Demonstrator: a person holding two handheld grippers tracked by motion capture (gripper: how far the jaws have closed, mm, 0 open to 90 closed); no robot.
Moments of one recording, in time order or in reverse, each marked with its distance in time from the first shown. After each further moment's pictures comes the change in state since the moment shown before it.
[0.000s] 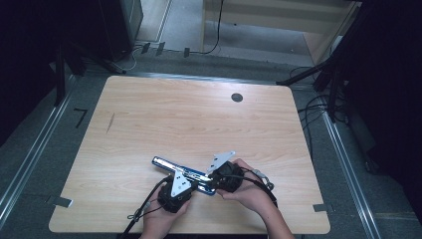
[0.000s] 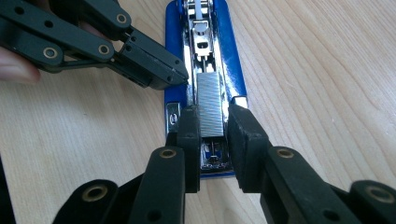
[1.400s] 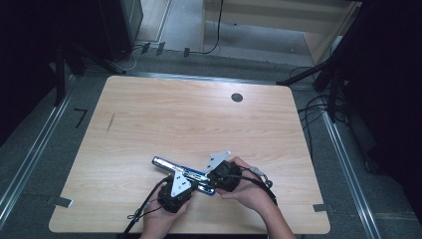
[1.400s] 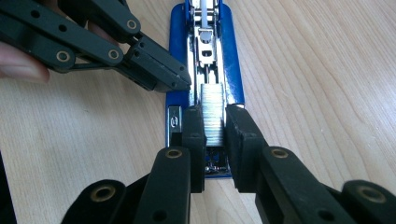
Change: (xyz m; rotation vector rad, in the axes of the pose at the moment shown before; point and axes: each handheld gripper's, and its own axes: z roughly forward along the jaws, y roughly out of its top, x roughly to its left) left arm 0.000 0.000 0.000 -0.001 0.000 -0.001; right arm 0.004 0.011 -0.005 0.029 -0.028 -0.076
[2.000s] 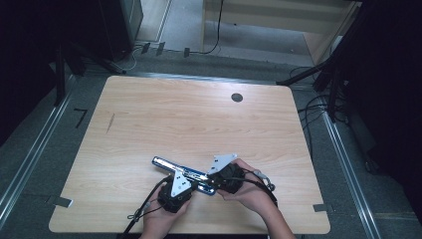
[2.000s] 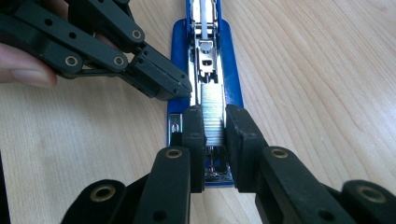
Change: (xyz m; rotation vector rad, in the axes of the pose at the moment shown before) left arm 0.000 0.000 0.000 -0.001 0.000 0.000; right arm 0.000 -0.010 -0.001 -0.091 0.003 0.000
